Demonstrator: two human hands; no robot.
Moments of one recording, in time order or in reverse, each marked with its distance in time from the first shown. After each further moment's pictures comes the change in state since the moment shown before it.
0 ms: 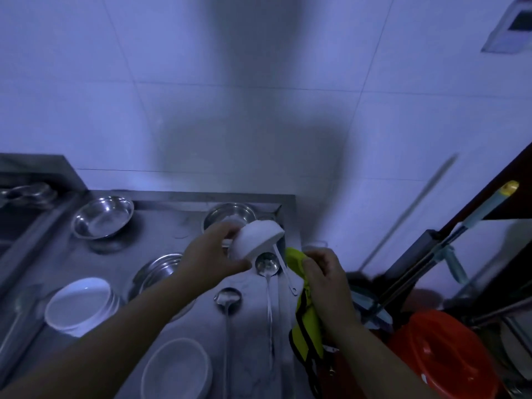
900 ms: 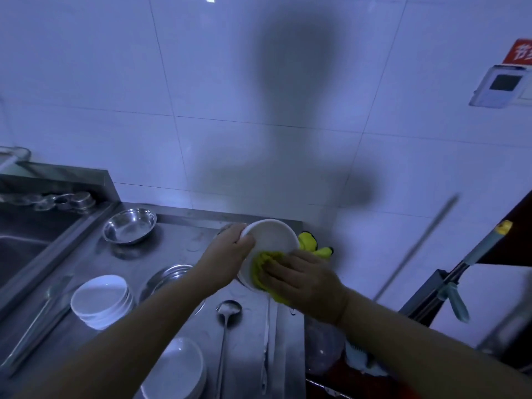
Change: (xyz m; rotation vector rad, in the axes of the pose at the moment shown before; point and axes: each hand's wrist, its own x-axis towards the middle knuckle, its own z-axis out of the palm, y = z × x) left_hand -0.027 0.102 -0.031 -0.378 0.027 -0.255; right_hand 0.018 -0.049 -0.019 -0.837 -0.258 -1.793
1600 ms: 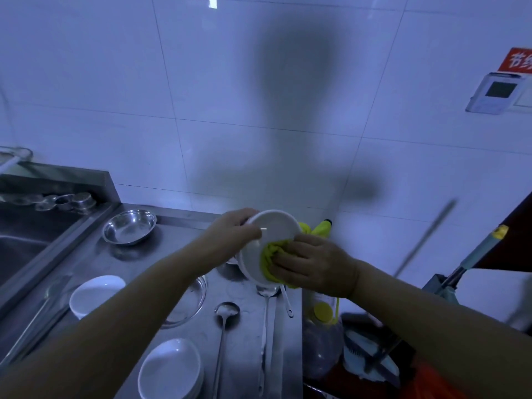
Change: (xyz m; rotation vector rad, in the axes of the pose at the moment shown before) left_hand 0.011 0.022 -0.019 -0.077 -0.137 0.091; right_hand 0.016 0.043 -0.023 -0.055 -0.025 -0.279
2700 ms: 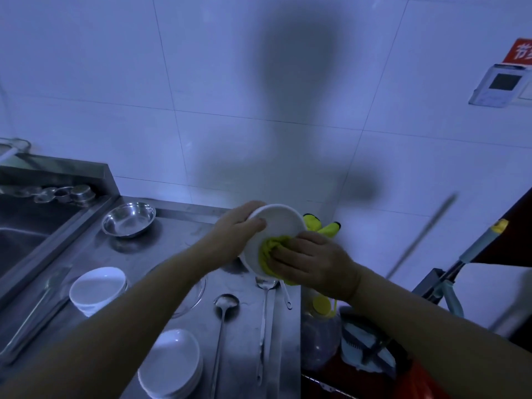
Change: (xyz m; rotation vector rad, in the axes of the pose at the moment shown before) left_hand -0.001 -0.007 0.015 0.023 0.006 0.102; right_hand -0.005 -0.016 -0.001 -0.034 0.032 0.088
